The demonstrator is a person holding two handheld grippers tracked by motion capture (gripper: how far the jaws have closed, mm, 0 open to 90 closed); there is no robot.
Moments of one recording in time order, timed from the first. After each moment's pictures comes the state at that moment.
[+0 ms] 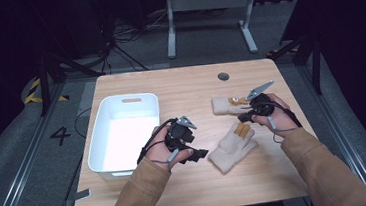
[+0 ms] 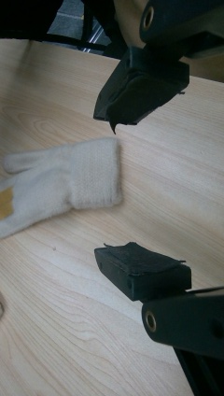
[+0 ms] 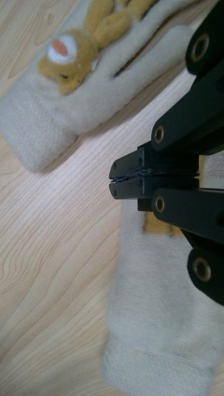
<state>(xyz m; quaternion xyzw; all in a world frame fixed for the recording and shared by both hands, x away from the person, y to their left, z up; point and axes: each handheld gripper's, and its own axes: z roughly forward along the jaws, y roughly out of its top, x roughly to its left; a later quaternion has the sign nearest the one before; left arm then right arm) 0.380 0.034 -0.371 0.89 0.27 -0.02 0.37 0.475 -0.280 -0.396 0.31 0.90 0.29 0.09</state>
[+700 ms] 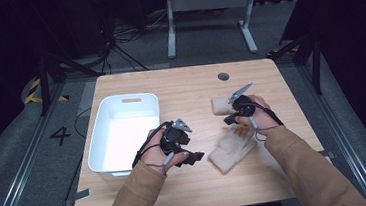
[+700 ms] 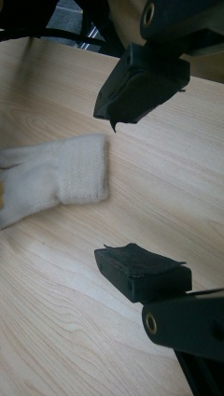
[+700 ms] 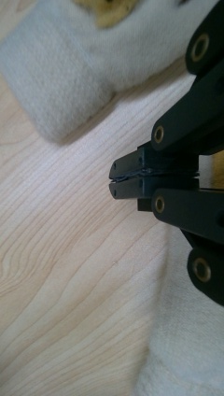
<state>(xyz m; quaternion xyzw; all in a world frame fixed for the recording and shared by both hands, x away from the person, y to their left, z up) 0.374 0.046 -0.373 0.89 0.28 -0.01 0.37 0.498 -0.239 -0.423 0.29 0.92 0.27 0.06</state>
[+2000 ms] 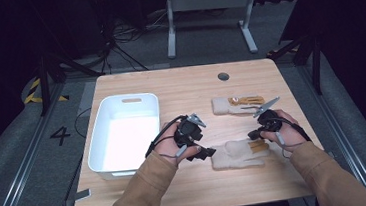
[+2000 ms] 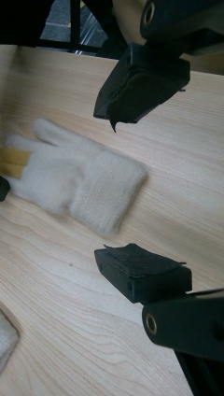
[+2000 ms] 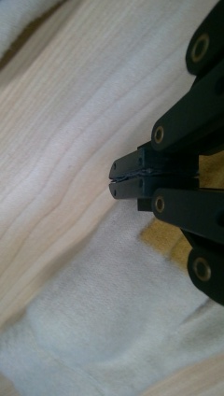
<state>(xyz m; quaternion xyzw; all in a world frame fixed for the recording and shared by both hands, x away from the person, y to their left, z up) 0.392 0.010 -0.374 0.90 0.24 -0.03 0.36 0.440 -0.304 -0.430 0.34 0.91 0.24 0.05</state>
